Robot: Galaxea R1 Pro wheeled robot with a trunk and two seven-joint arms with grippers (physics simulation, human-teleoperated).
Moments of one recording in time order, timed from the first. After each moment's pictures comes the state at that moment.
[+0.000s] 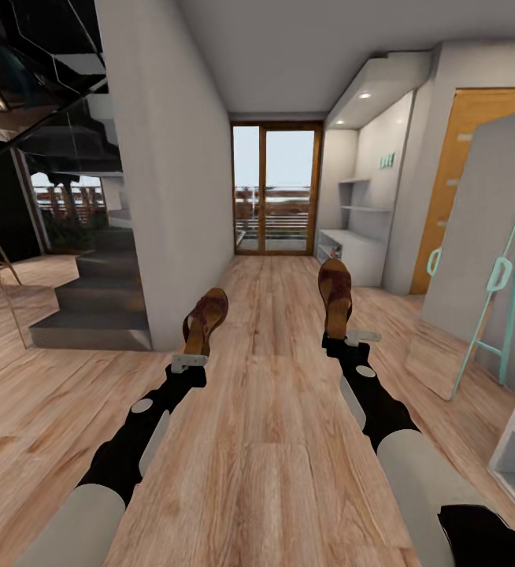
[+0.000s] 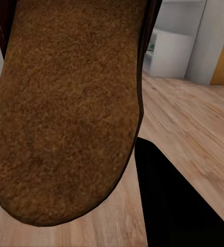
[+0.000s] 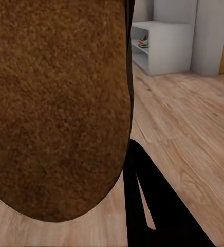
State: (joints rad) left arm -0.63 -0.04 -0.03 -0.88 0.07 0.04 -0.21; right arm -0.85 0.05 -0.01 -0.66 -0.05 0.00 -0.19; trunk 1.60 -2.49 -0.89
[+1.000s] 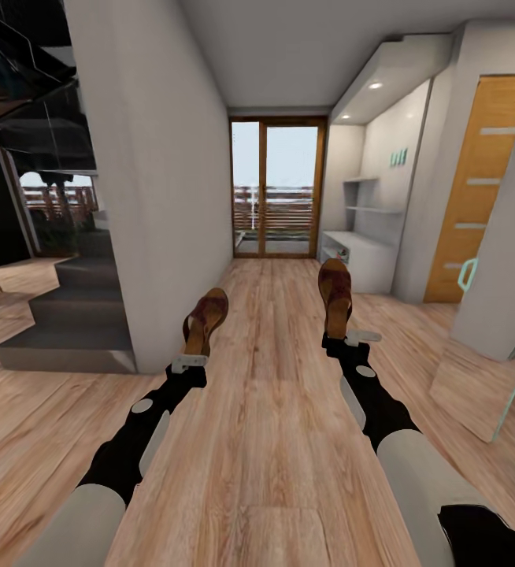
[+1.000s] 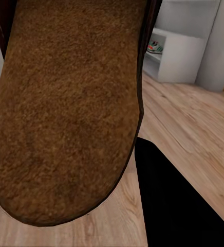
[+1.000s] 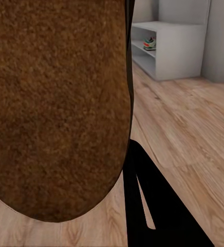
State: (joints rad) left arm -0.63 -0.04 -0.03 -0.88 0.07 0.04 -0.21; right arm -0.85 0.05 -0.01 -0.66 -0.05 0.00 -0.19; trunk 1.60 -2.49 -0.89
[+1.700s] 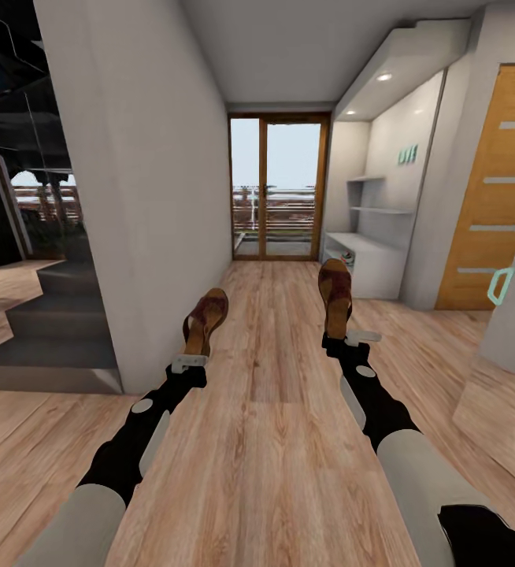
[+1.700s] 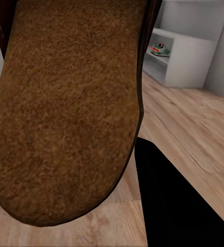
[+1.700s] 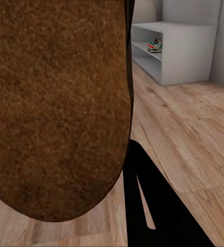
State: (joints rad) left arm -0.63 -0.04 -0.03 -0.88 0.07 0.04 -0.21; right arm -0.85 0.05 -0.01 -0.66 -0.05 0.00 -0.19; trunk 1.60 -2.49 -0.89
